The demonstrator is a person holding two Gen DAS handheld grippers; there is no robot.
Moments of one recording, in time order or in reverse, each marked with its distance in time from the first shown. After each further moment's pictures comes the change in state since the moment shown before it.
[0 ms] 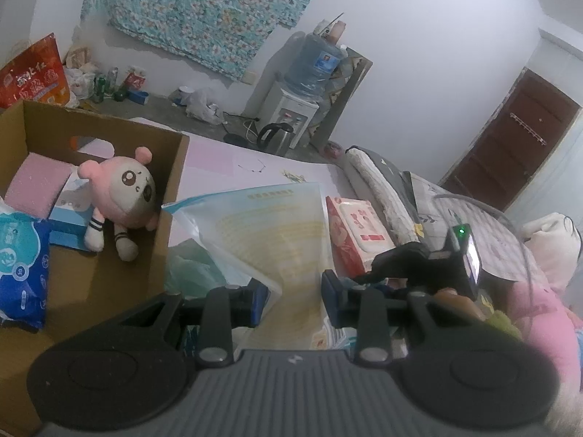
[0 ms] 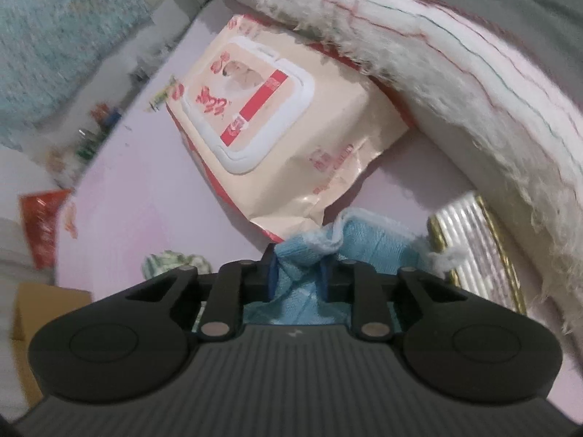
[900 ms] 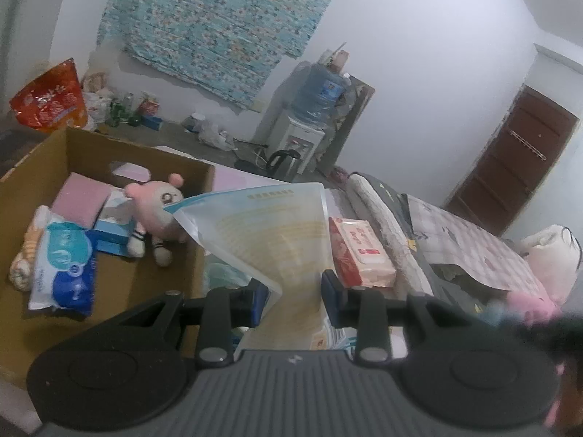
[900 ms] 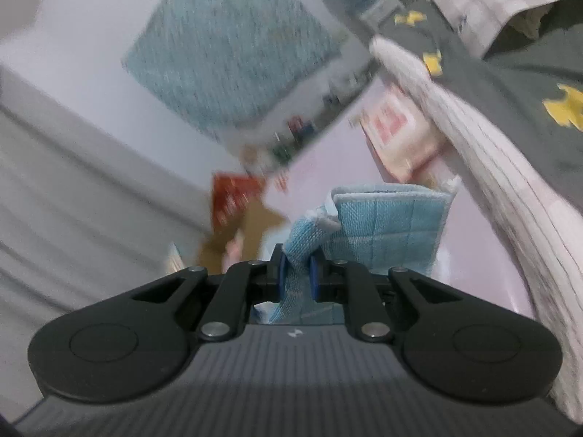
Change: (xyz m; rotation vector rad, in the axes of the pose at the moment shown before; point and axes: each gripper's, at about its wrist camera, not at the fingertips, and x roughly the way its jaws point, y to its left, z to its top) left arm -0.081 0.003 -0.010 -0.001 -0.091 0.033; right arm -0.274 -0.105 -0.099 -0.272 -0.017 0.538
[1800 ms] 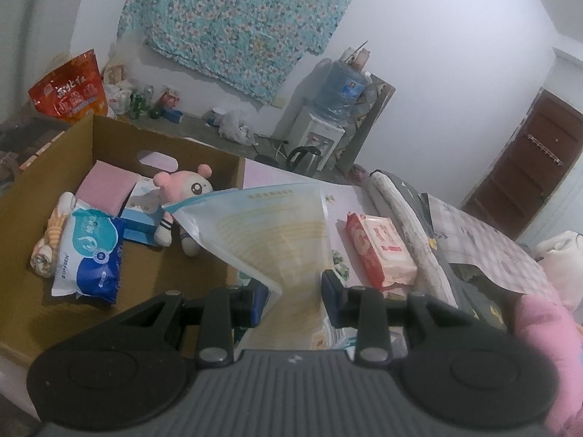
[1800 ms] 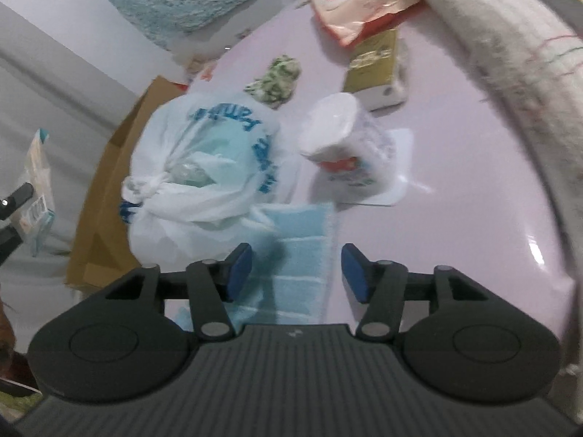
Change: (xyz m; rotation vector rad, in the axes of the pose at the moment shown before) left arm -0.007 0.018 -0.004 -0.032 0.018 0.045; right arm 0.114 -0.060 -0.065 -0.098 0.191 -0.183
